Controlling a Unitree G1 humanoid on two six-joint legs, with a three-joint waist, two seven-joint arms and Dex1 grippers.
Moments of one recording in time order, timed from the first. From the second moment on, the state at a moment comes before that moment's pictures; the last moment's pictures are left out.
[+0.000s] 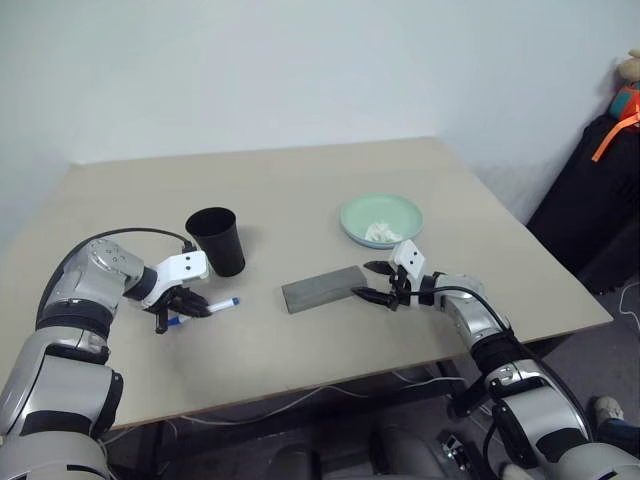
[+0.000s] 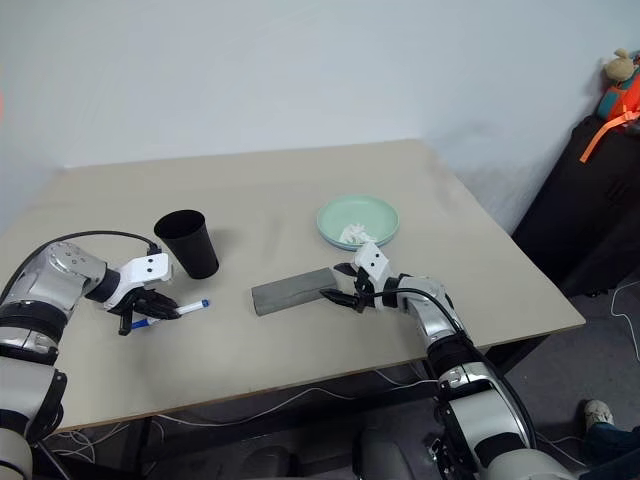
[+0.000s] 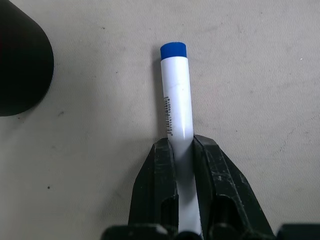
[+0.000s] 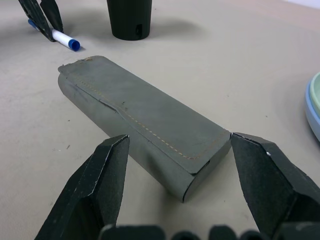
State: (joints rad) left arm -0.76 0.87 -0.30 0.97 0.18 -0.07 -1.43; right arm -0.62 -0.23 0.18 0.68 0.10 -0.06 0.98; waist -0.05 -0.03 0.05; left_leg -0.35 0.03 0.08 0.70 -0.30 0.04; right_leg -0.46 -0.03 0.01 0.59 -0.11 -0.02
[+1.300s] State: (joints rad) left arm -0.69 0.57 0.28 0.66 -0.21 -0.11 -0.65; right arm -0.62 -0.24 0.19 0.67 0.10 -0.05 1.01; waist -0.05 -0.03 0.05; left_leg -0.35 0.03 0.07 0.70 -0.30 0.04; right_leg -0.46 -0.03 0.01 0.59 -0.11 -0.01
